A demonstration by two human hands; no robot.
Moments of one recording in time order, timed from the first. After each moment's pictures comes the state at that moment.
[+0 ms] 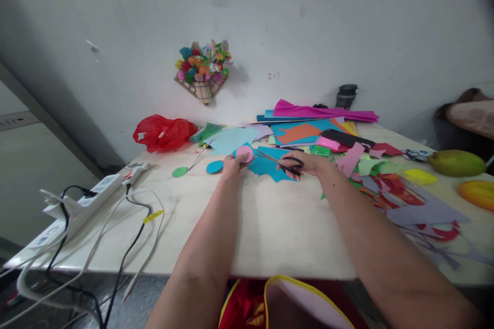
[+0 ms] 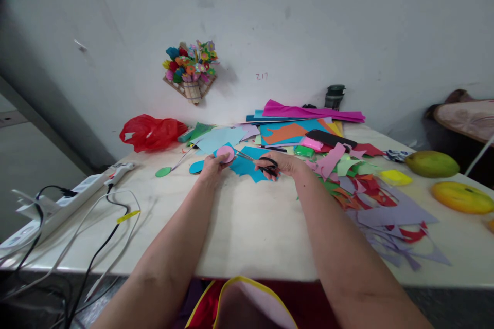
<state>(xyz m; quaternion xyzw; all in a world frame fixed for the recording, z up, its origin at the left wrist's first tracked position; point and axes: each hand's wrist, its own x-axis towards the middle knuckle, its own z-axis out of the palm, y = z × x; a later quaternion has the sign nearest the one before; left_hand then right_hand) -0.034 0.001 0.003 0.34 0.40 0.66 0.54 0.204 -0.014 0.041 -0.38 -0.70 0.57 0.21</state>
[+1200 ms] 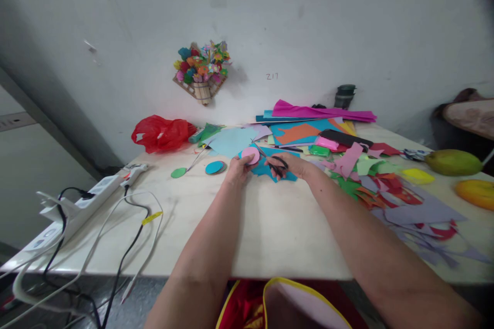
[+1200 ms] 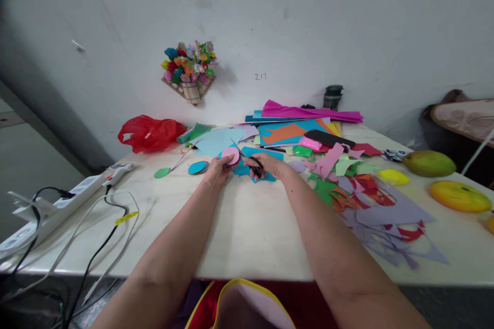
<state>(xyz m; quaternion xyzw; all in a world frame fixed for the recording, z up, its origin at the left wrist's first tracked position) -0.017 -0.003 0.002 0.31 0.35 0.64 0.60 0.173 -0.014 0.030 -0.38 -0.69 0.55 0.29</state>
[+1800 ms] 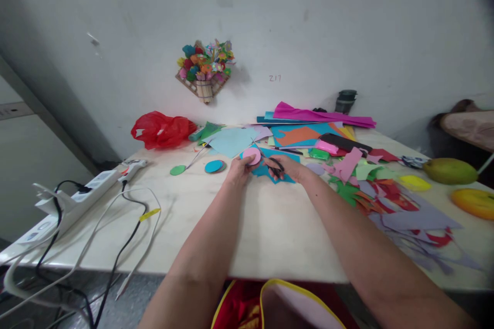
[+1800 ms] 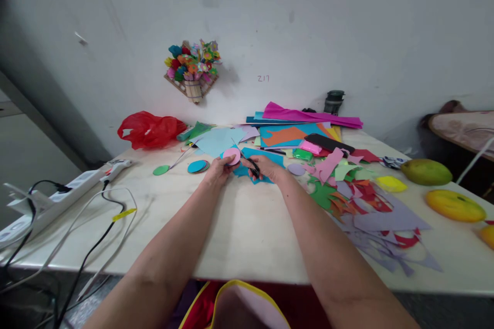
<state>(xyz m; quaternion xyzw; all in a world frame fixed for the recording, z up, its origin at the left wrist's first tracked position) -0.012 -0.003 0.000 0.29 0.35 0.65 0.61 0.160 -0.016 0.027 -0.42 -0.66 0.54 0.32</state>
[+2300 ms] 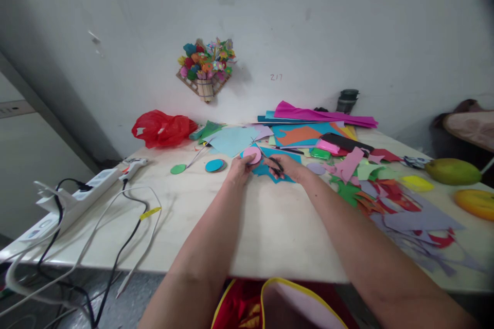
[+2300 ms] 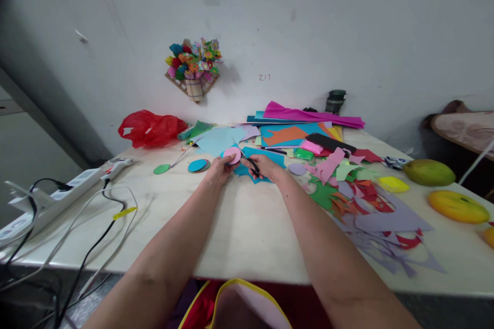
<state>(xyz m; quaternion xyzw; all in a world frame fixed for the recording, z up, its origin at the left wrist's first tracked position) -0.012 -0.003 0.000 0.28 0.35 0.65 0.61 0.158 -0.005 0.013 -0.40 -0.66 0.53 0.34</state>
